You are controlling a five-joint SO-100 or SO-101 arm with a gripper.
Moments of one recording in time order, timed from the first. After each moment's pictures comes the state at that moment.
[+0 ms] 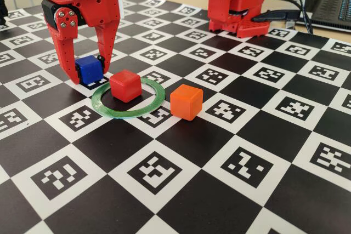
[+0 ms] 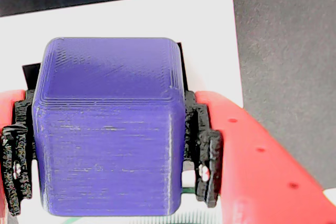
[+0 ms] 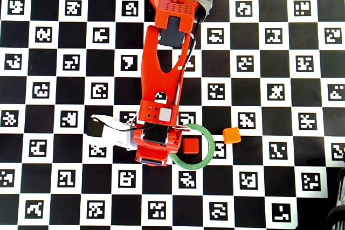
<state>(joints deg) 10.5 46.7 55.9 79.0 -2.0</state>
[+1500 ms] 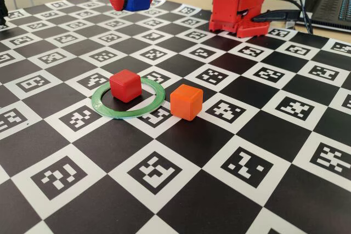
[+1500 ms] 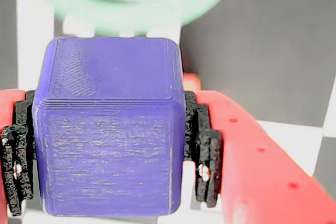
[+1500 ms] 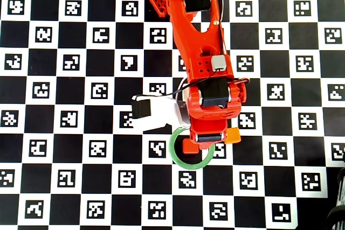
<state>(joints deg) -5.0 67.7 55.6 93.7 0.7</state>
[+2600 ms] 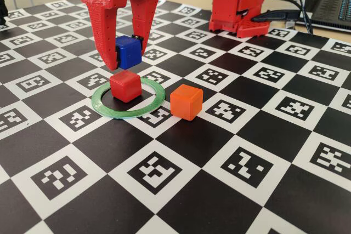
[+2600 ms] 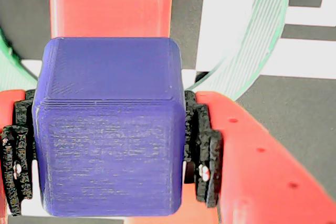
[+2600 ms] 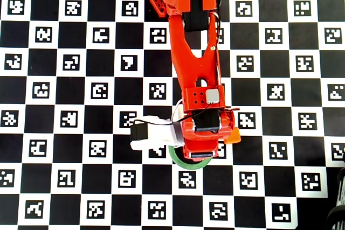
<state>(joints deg) -3.8 58.5 58.5 85.3 0.8</state>
